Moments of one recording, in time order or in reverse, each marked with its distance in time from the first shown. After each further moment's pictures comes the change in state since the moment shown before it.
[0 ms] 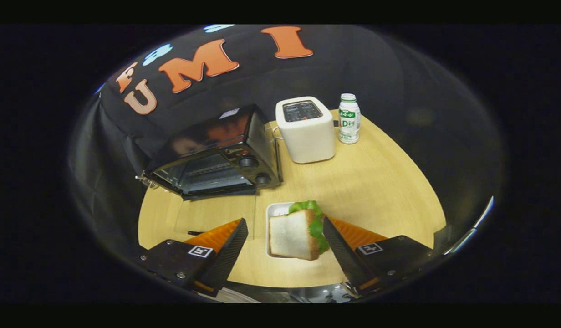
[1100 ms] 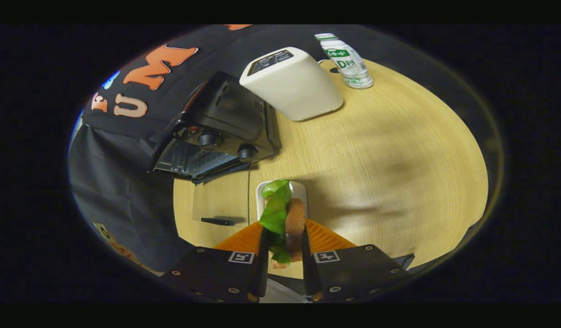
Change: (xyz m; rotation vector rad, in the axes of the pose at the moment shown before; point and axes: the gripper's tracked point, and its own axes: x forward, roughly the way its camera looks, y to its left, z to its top) arm 0.051 -0.010 -0.035 0.214 0.286 0.235
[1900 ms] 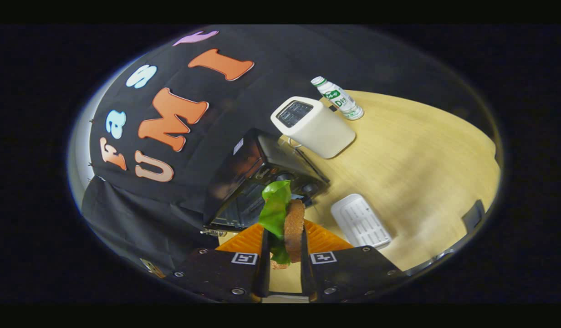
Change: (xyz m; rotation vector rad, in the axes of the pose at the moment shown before) arm -0.023 0.129 0.020 0.329 -0.479 0.154
